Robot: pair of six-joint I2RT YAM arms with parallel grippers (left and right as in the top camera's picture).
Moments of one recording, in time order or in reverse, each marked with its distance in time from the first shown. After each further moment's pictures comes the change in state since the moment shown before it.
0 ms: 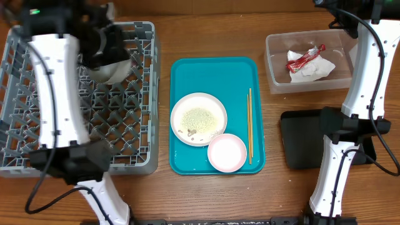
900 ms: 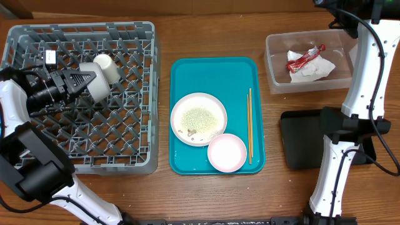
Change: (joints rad) left arm 0.482 0.001 -0.757 0.343 0.892 0.489; right arm 0.000 0.000 0.000 0.000 0.000 0.000
